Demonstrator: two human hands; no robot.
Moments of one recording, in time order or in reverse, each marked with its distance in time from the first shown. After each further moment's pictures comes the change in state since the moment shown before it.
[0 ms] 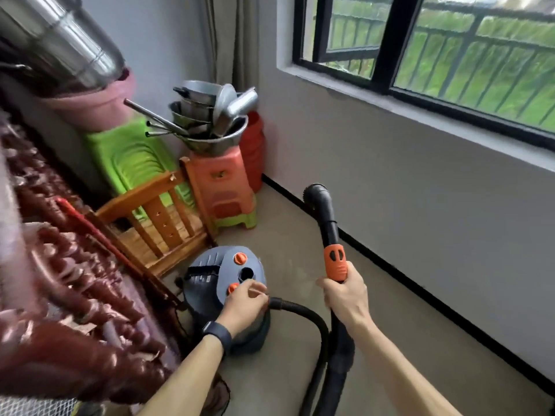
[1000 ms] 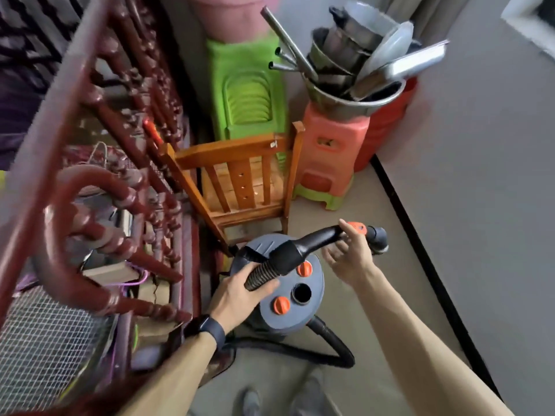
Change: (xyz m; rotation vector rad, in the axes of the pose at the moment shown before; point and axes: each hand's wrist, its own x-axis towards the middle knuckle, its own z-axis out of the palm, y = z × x) left_hand 0.117 -0.070 -0.104 -0.080 0.438 -0.126; right_hand 0.256 -0.089 0.271 0.558 -0.589 0.623
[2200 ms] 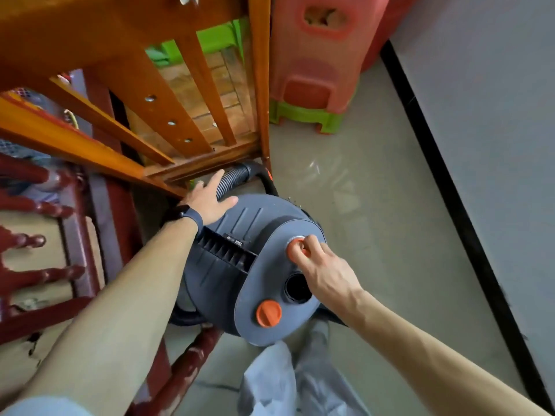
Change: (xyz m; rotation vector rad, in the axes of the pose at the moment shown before) left_hand 0.316 -0.166 0.077 0.595 -0.280 -0.255; right_hand 0.187 0.128 -0.089 -2.034 -0.193 -0.996
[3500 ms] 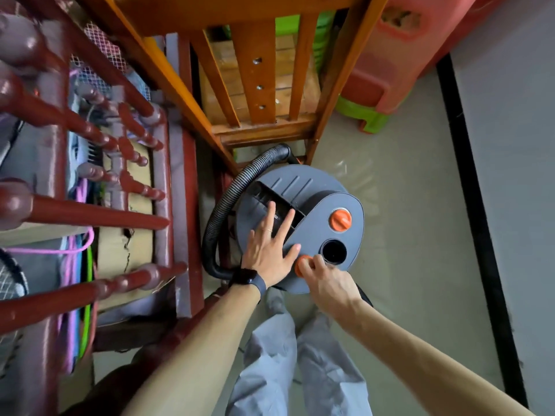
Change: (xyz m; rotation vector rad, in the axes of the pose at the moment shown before) left_hand -0.191 -0.001 0.111 -0.084 0.277 0.203; right_hand -0.055 -0.086 0.005 -0.117 -0.291 -0.088
